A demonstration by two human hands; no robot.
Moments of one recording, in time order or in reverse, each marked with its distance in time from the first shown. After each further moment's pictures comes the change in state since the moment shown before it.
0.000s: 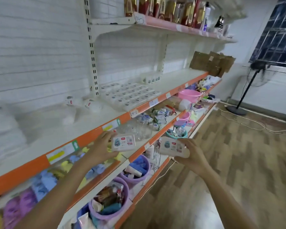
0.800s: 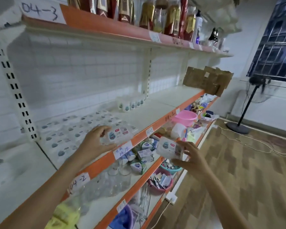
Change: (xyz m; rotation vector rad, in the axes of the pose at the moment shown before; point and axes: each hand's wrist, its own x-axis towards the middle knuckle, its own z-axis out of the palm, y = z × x) left_hand 0.359 0.033 0.062 -0.032 0.232 0.056; right_hand 0.299 0.183 -0.071 0.113 0.020 0.019
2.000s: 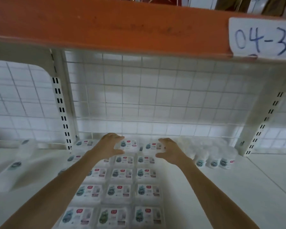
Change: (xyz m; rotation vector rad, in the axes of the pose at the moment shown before) left_hand 0.177 -0.146 -0.015 0.681 -0.013 -0.659; right_hand 0.433 -0.044 0.228 -0.147 -0.795 -0.521
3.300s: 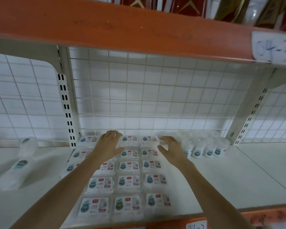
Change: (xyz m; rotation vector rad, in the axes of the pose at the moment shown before) left_hand -0.033 -0.005 0.001 0.130 0.198 0.075; right_hand -0.044 -0.023 0.021 -0.007 0.300 0.016
